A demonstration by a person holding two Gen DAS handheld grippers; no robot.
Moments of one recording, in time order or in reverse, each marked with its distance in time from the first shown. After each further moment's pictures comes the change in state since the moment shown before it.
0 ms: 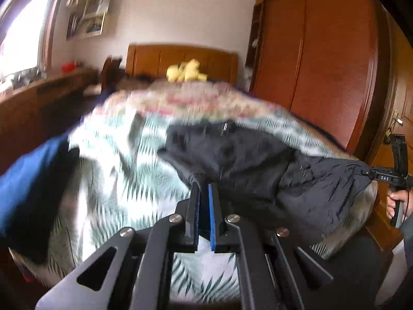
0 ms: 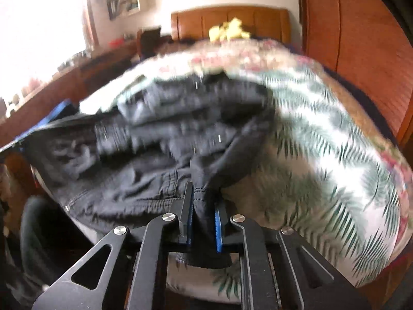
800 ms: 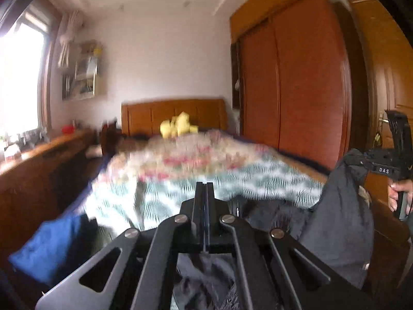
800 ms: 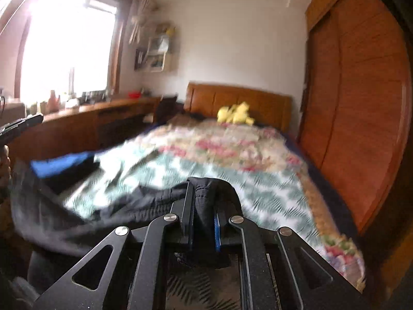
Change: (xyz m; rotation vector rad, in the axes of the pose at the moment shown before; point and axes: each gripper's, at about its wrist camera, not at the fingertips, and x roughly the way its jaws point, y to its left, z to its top) left arm -0.098 -0.033 0.056 0.143 -0.191 0.042; right arm -0.142 0.083 0.089 -0.212 -0.318 -0.049
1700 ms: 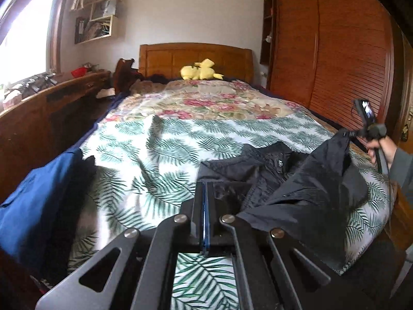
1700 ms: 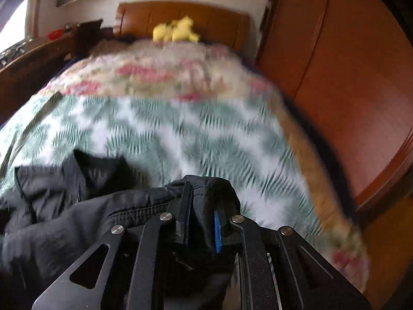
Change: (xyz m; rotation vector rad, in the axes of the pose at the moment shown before) left arm 0.136 0.059 -0.092 -0.110 0.258 0.058; right arm 0.320 -0.160 -0.040 0.138 0.454 -0.305
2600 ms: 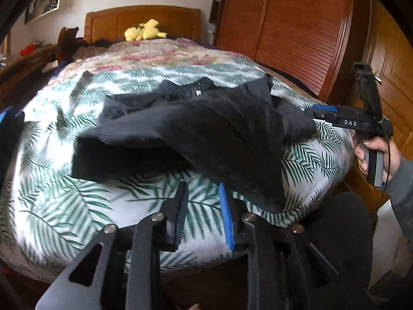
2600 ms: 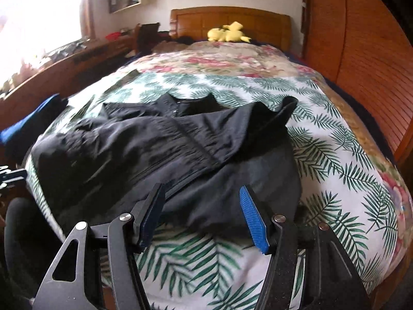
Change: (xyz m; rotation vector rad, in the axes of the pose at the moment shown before) left arm 0.009 -0.125 -0.093 0.069 0.221 -0.258; right arm -0.117 0.067 -0.181 -0.066 -0.090 0.299
